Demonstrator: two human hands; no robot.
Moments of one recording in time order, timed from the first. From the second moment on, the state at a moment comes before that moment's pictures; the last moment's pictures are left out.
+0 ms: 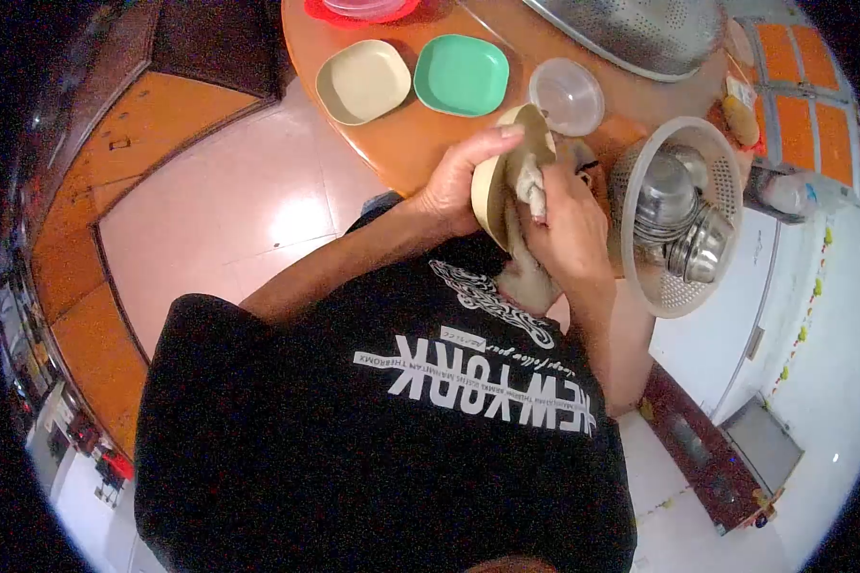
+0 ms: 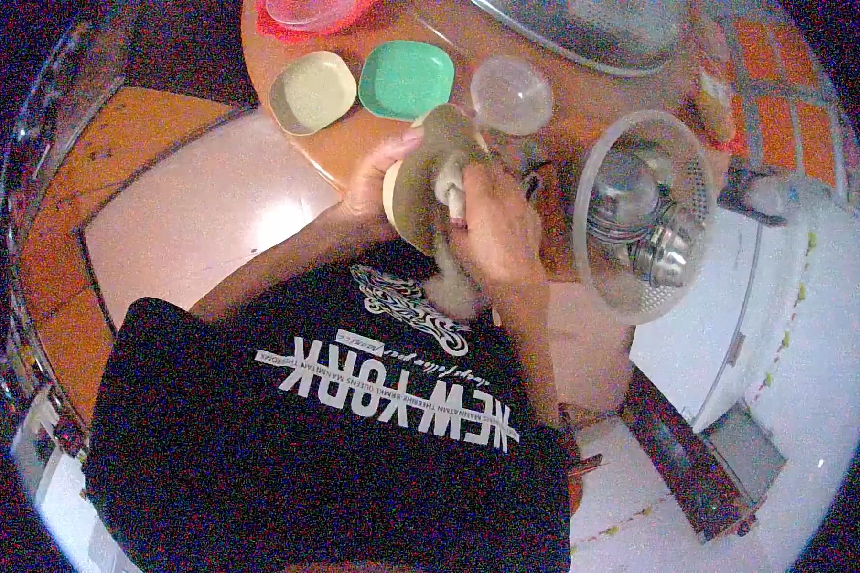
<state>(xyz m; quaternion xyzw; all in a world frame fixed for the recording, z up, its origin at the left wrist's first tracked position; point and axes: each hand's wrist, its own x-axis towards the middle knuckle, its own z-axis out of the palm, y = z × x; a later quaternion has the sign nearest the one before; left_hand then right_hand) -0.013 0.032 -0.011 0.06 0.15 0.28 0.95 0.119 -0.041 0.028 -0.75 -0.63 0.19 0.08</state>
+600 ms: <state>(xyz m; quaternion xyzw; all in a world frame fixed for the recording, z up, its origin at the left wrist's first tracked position) -0.049 0.083 -0.014 0.02 0.07 0.25 0.97 0.124 -0.021 0.048 -0.66 -0.30 0.28 0.63</state>
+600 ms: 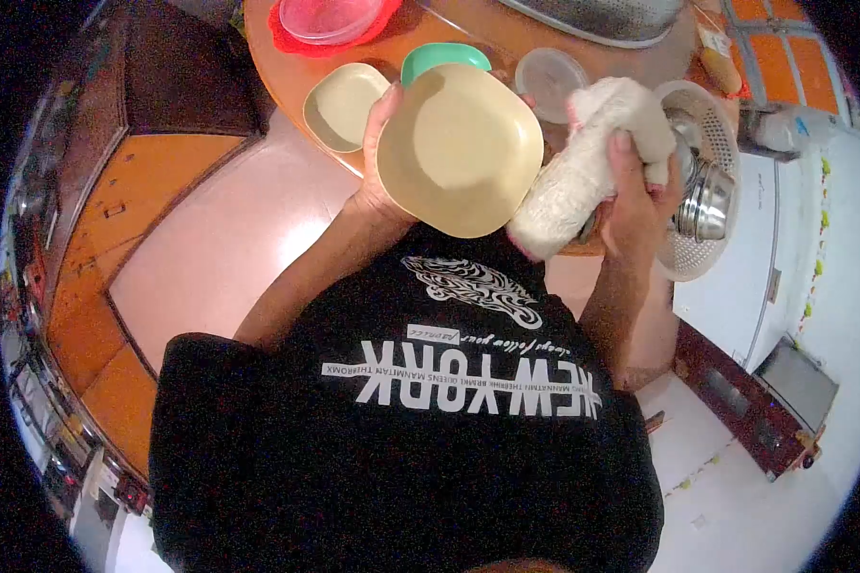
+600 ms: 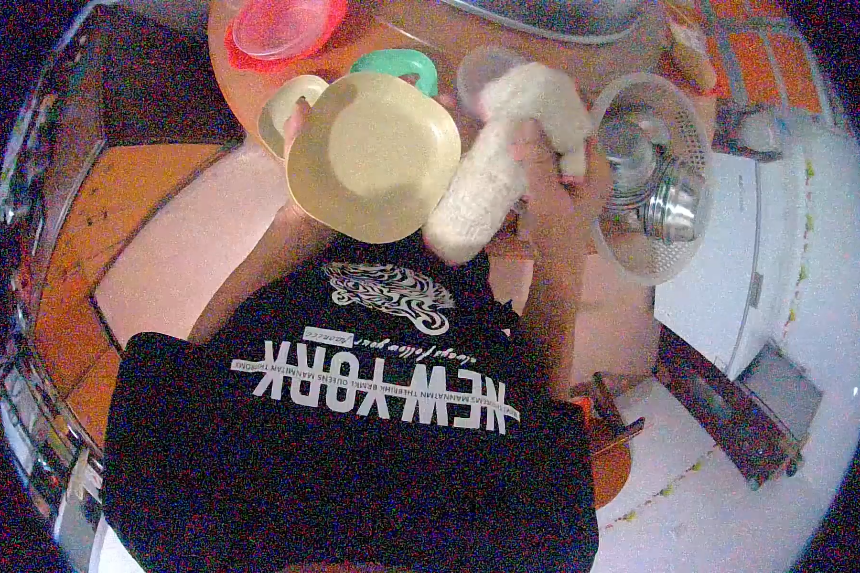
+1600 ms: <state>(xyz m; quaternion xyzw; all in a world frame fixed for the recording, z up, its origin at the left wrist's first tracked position) -0.067 0.110 -0.072 -0.13 0.01 0.19 0.97 0.127 -0.057 0.041 -0.57 -0.21 0.47 0.64</state>
